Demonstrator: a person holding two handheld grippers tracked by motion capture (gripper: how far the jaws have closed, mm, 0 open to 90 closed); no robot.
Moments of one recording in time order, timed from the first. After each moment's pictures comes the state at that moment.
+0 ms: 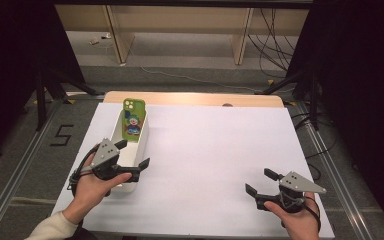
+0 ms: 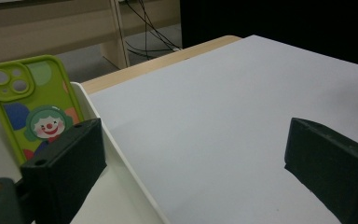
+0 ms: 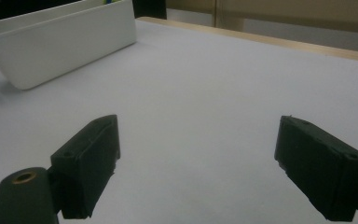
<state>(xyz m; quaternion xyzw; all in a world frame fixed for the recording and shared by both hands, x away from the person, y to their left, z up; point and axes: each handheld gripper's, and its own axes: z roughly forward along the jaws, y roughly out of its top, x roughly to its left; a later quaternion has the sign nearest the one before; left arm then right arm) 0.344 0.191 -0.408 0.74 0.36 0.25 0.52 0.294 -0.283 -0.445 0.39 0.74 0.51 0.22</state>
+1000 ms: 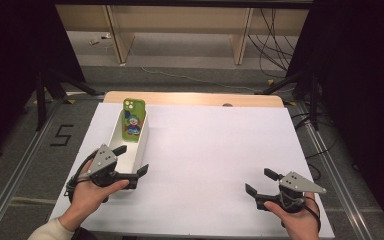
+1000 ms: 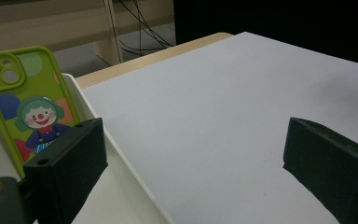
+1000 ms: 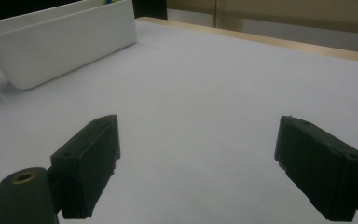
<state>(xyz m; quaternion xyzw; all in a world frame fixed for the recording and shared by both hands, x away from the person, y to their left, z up) 0.331 0.194 -0.414 0.74 0.35 0.24 0.52 0.293 -0.282 -0.444 0.38 0.74 0.51 0.22</state>
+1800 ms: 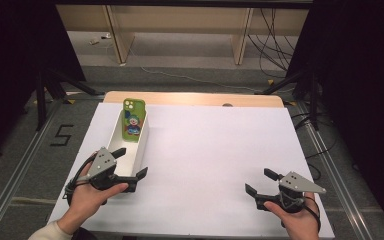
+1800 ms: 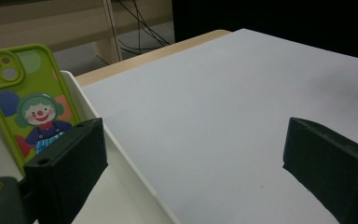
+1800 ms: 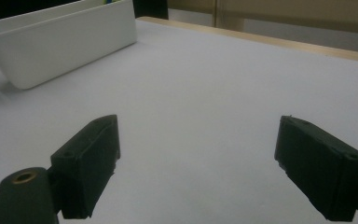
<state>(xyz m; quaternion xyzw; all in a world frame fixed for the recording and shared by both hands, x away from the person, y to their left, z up) 0.325 0.196 -0.416 0.74 0.35 0.24 0.52 0.293 -0.282 -0.444 0.38 0.74 0.51 0.22</state>
